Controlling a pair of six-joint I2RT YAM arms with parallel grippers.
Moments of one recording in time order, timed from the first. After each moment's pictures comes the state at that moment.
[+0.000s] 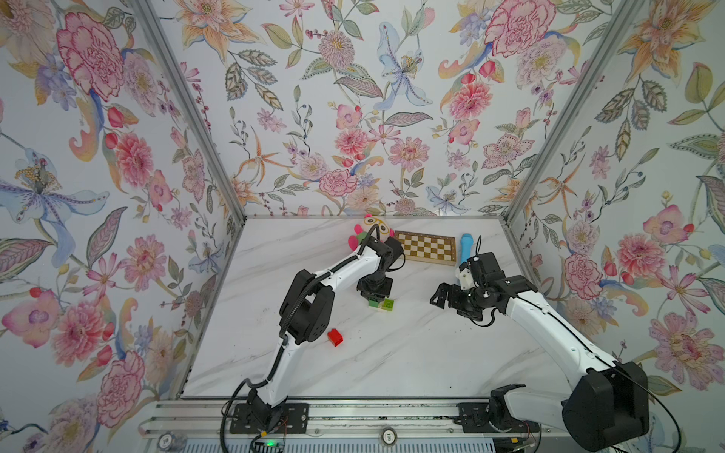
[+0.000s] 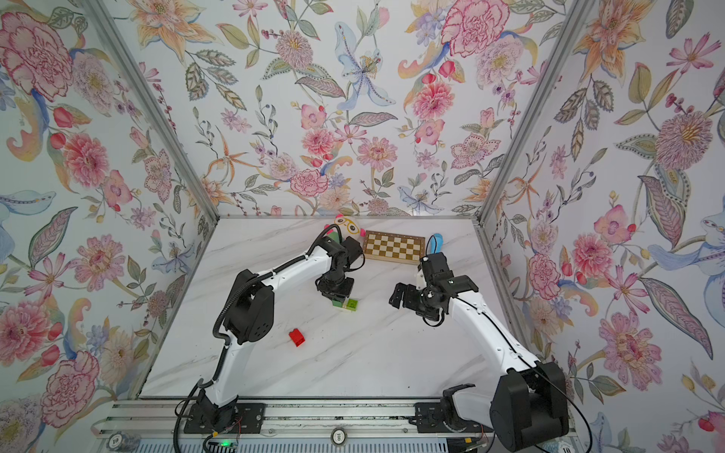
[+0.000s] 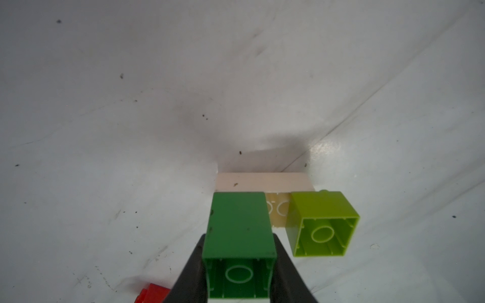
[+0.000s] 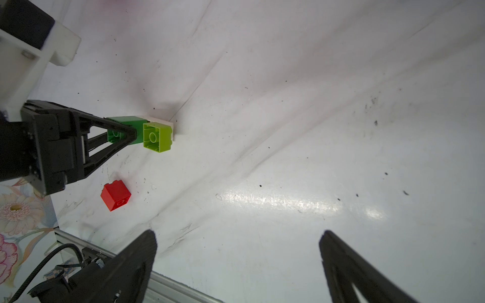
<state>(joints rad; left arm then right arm) -0.72 2.26 1.96 -1.26 0.03 -0.43 0.28 1.26 0.96 -0.84 -0.30 0.49</state>
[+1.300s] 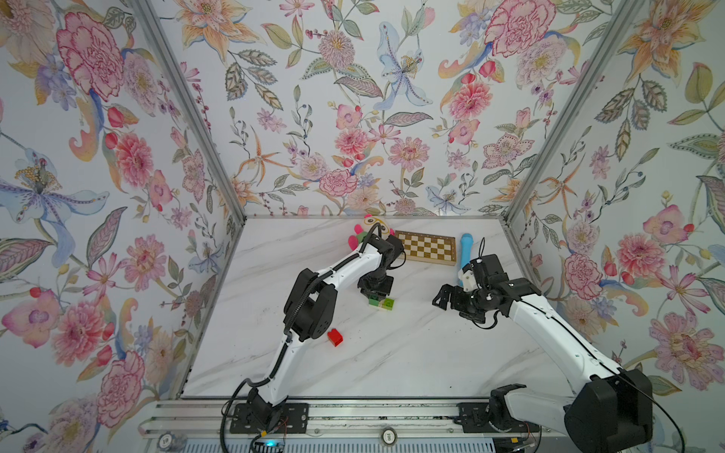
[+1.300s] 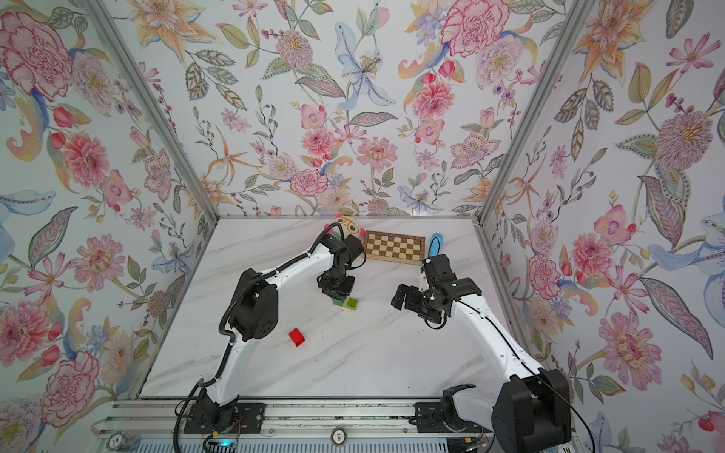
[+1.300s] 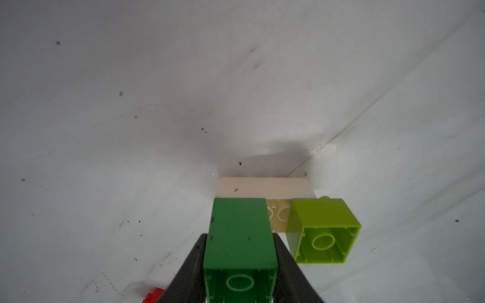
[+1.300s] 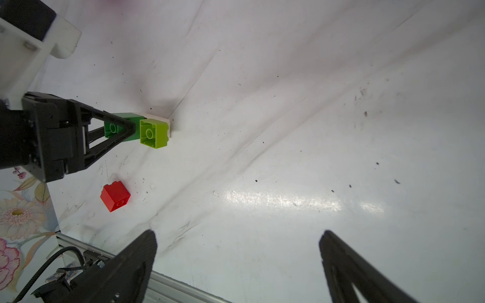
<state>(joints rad) -0.70 2.31 2.04 -1.29 0.03 -0.40 0.27 1.22 0.95 -0.86 -0.30 0.50</state>
